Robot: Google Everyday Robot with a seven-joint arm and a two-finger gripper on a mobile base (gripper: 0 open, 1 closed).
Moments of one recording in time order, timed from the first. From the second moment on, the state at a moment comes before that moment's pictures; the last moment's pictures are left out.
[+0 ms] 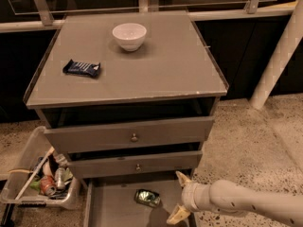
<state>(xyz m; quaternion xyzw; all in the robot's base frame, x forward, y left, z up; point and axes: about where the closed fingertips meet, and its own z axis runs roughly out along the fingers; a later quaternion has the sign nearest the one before) 0.443 -0.105 0.405 -0.58 0.74 0.13 0.33</state>
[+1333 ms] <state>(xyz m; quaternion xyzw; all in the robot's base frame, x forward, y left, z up) 0.448 -0.121 0.245 -0.58 0.69 0.27 0.34</state>
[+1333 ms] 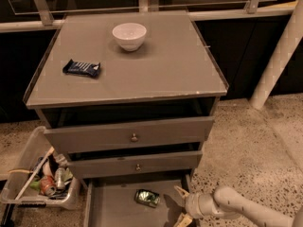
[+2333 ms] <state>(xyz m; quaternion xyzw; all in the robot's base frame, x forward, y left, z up) 0.486 -0.134 0.232 -0.56 0.70 0.26 0.36</state>
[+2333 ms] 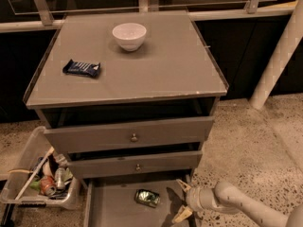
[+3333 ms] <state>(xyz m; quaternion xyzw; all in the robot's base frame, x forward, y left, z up) 0.528 -0.114 0.196 -0.55 0.70 0.26 0.37</state>
